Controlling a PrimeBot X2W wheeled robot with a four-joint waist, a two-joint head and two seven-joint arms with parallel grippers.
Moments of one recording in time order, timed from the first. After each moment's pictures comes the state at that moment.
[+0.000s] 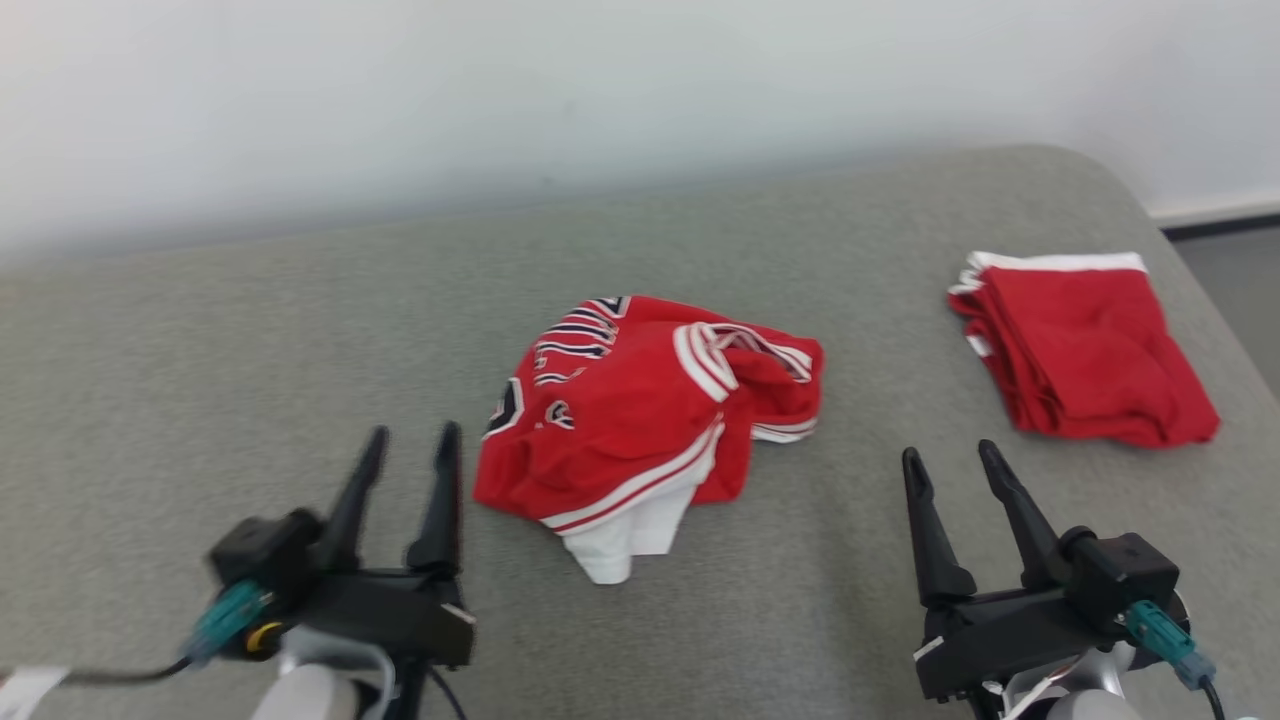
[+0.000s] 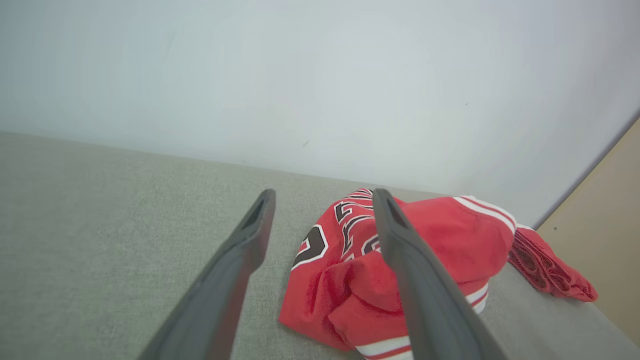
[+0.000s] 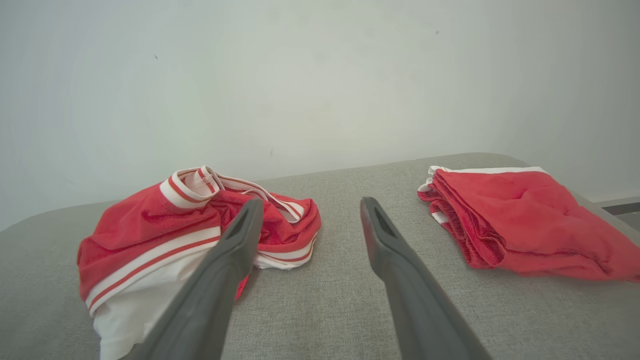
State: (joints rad) left arm -0.35 0.16 -0.33 0.38 -0.64 -0.04 -0.26; right arm -0.11 -0.05 0.08 0.13 0.20 0.13 -0.14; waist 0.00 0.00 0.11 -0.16
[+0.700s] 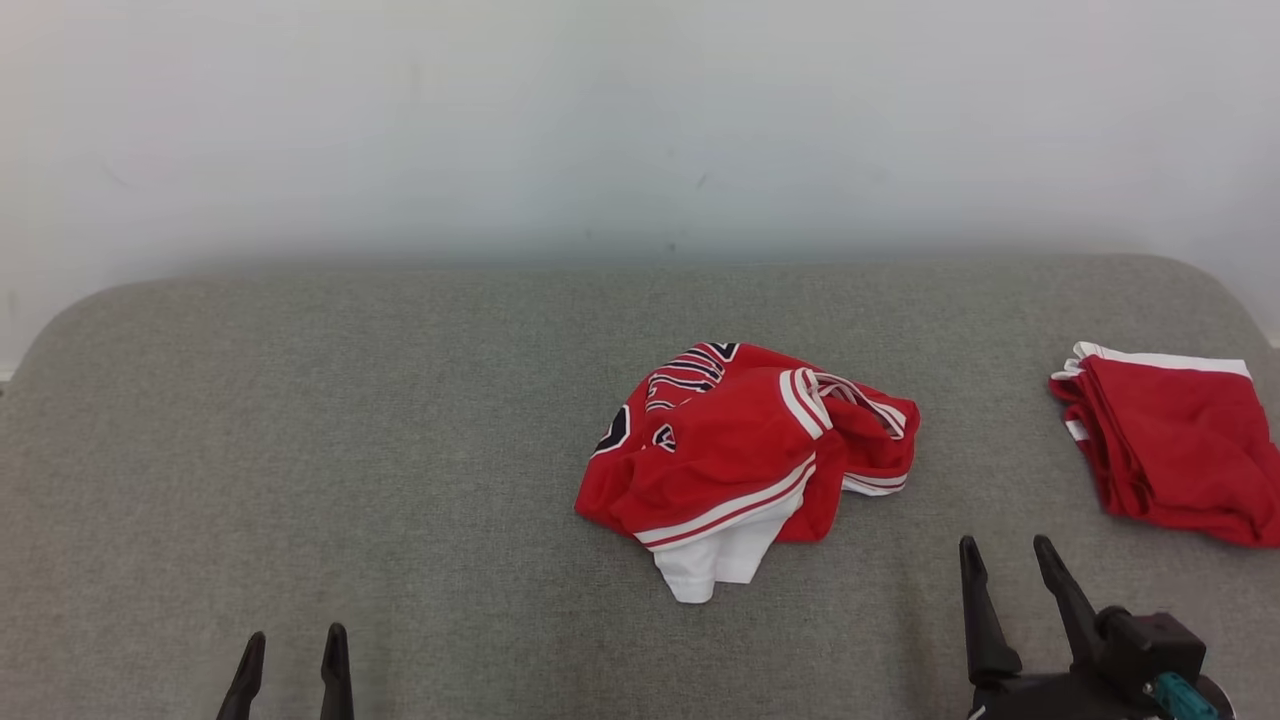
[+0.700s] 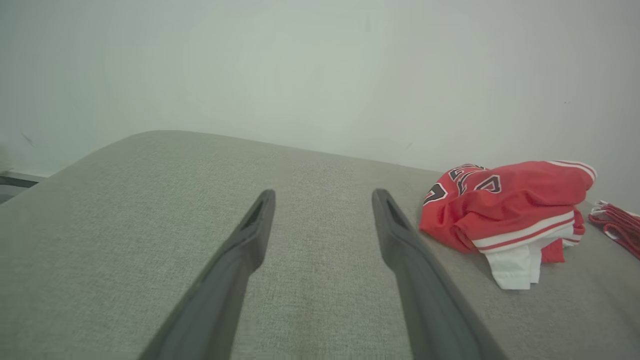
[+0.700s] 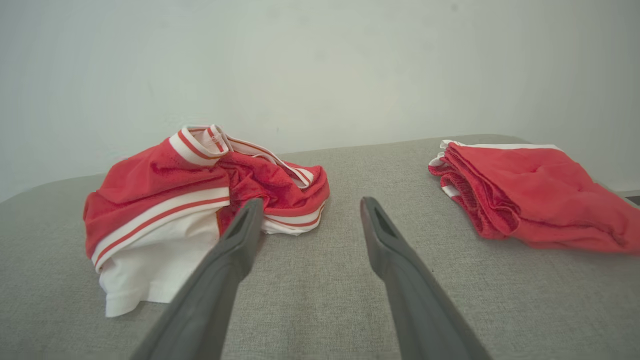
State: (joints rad) left arm 0.15 0.11 0.00 0.05 -0.31 -0.12 -0.26; right arm -0.02 -0.05 -0.04 0.25 0.16 0.13 -0.18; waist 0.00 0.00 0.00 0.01
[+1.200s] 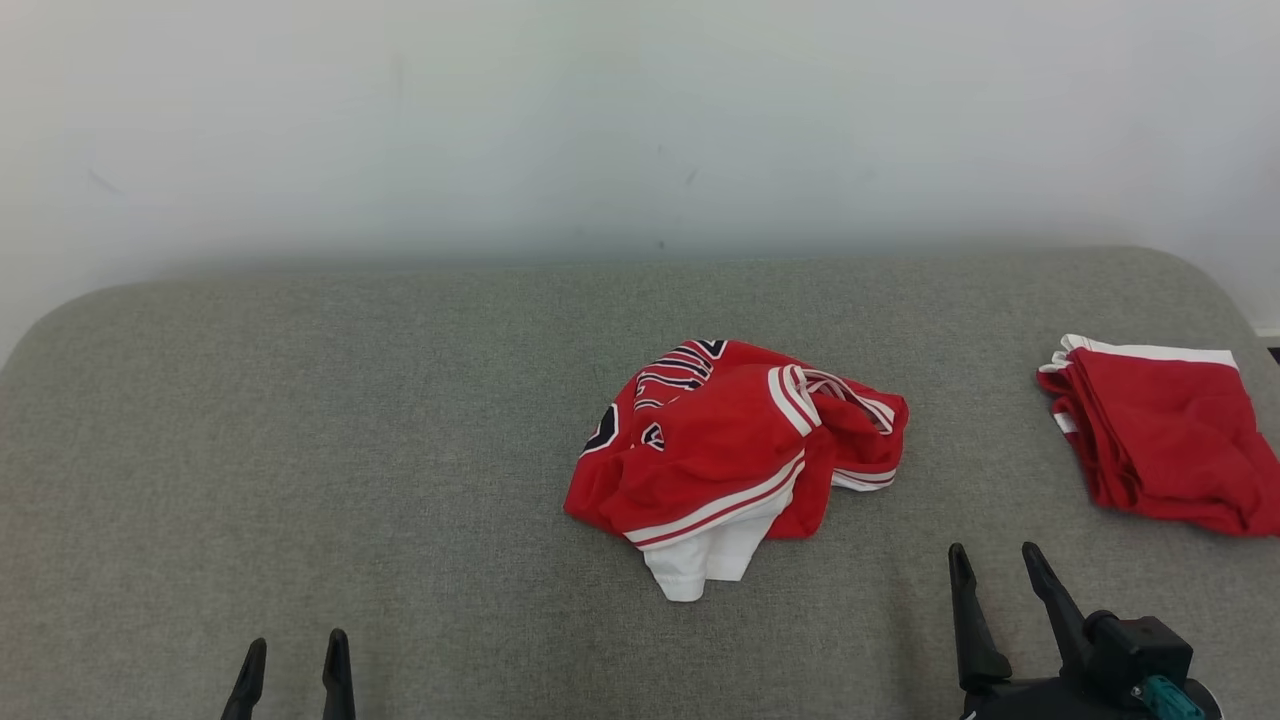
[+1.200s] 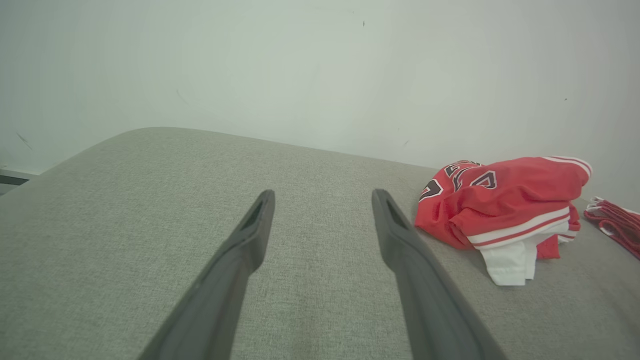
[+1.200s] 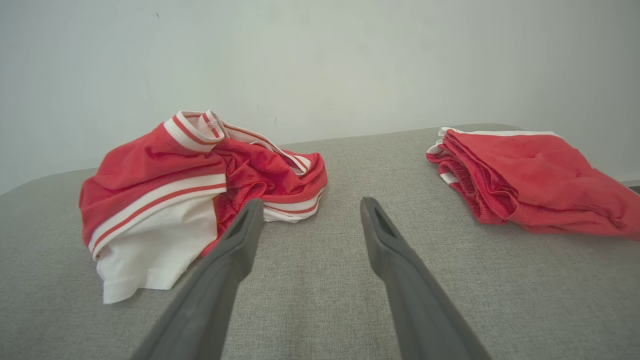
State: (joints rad) left arm 0.16 0.09 0.01 0.05 -0.30 -0.13 -0.26; right arm -0.02 -0.05 -0.02 0.27 0.16 0.13 -0.19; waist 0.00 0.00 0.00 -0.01
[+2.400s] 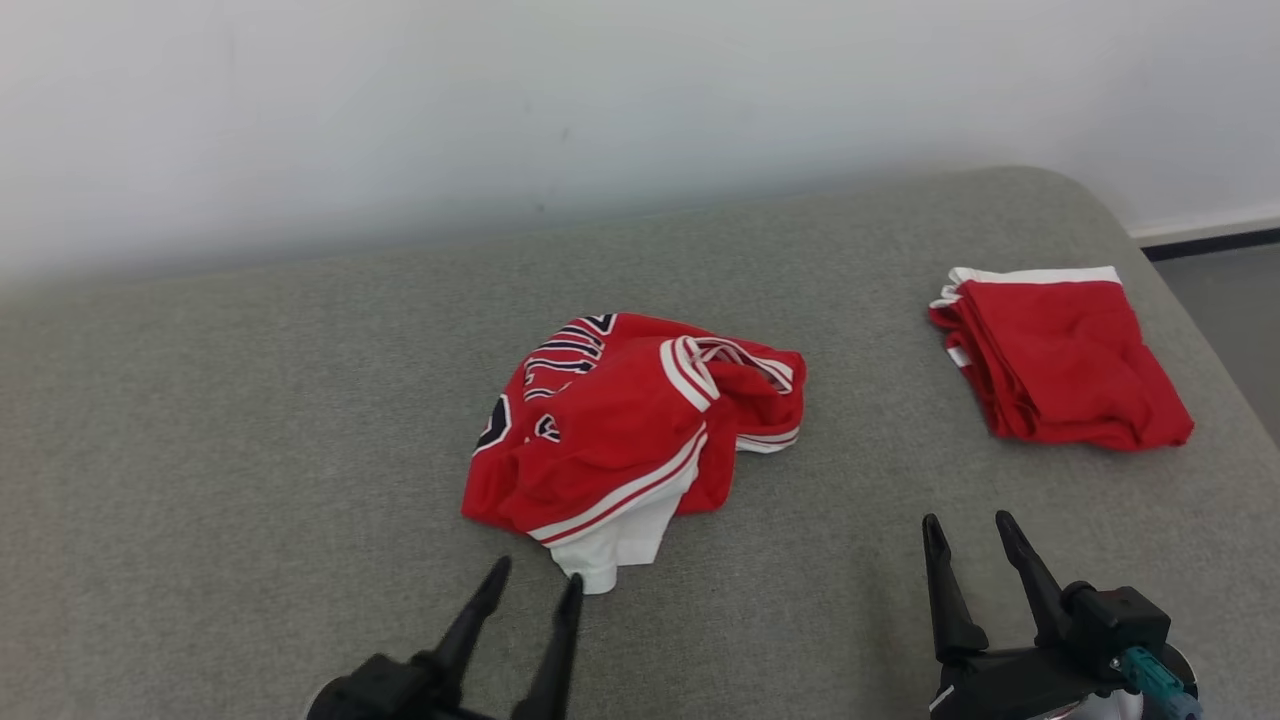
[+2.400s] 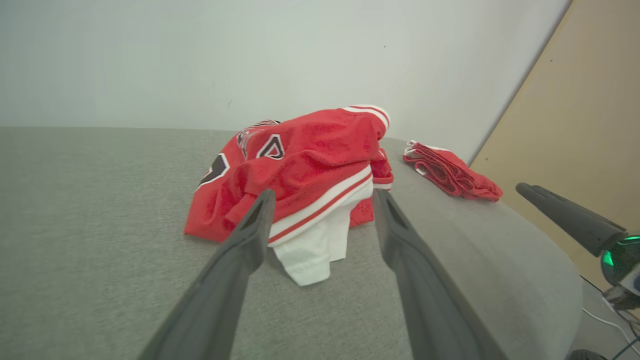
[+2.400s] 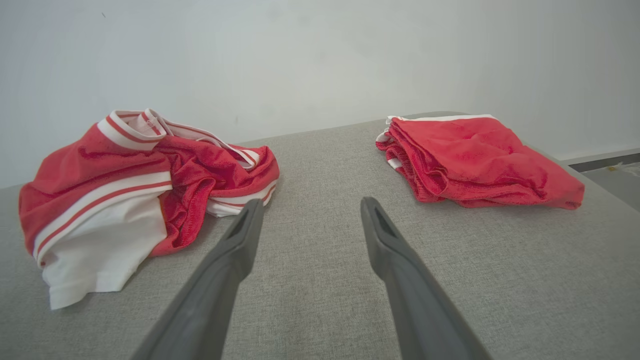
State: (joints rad) left arm -0.04 0.15 -0.33 0.14 -0.42 -0.13 -0.26; right arm -0.06 -0.05 0.02 0.27 0.17 0.13 -0.19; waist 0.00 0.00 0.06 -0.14
